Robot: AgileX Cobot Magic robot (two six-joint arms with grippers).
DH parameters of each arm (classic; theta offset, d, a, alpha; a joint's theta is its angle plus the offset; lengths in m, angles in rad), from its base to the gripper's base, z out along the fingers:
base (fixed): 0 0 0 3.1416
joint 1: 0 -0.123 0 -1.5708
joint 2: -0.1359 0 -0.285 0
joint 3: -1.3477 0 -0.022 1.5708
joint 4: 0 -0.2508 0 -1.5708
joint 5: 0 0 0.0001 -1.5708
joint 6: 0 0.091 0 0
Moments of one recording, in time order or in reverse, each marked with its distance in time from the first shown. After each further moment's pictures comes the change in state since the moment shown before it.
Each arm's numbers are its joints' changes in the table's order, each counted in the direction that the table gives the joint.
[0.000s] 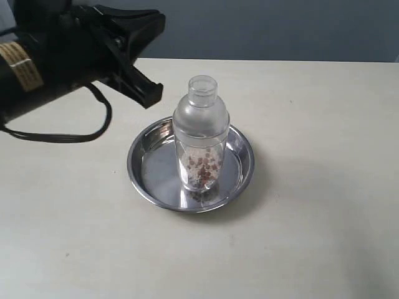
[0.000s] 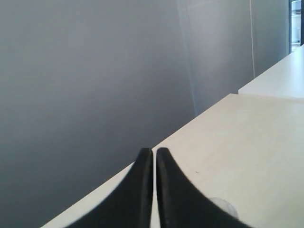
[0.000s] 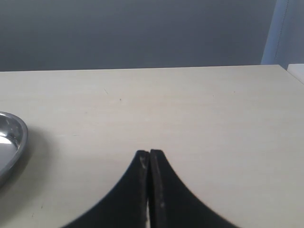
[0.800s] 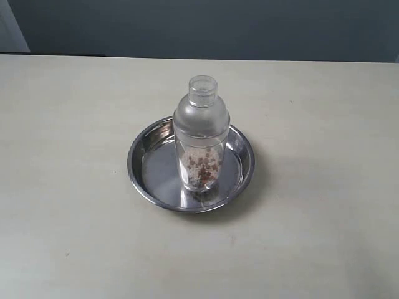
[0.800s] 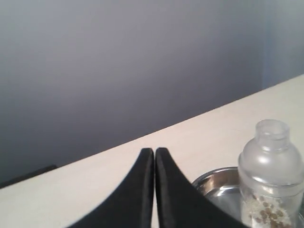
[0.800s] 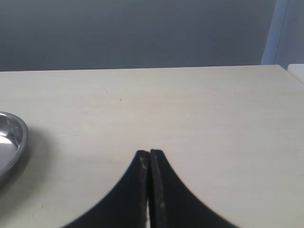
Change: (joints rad) left arm -0.180 0.708 -0.203 0.114 -0.585 0.010; right arm 0.000 0.000 0.000 0.000 0.000 0.000
